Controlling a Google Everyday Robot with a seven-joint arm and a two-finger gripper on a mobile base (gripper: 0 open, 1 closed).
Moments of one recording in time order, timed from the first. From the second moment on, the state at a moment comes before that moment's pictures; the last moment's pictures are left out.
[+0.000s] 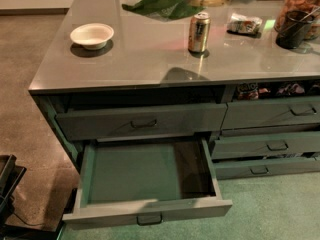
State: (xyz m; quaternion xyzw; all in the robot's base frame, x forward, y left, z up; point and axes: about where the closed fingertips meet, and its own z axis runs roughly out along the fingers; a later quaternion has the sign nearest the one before) arm 0.626 -0.081 1.070 -0.80 0.16 -0.06 0.58
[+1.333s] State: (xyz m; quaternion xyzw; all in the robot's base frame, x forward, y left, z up) arm 0.469 -0.118 1.088 -0.81 0.14 -0.05 0.57
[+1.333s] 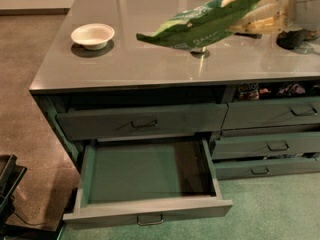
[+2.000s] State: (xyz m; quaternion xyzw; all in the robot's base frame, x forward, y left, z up) arm 0.433 -0.112 1.024 -0.81 0.12 -0.05 0.58
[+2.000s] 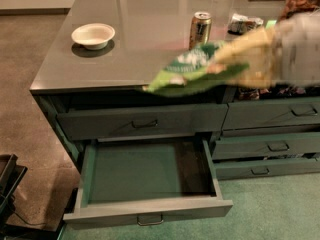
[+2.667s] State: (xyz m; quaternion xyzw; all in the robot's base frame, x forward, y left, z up) arm 0.395 -0.095 0.882 -0.82 0.11 -0.03 0.57
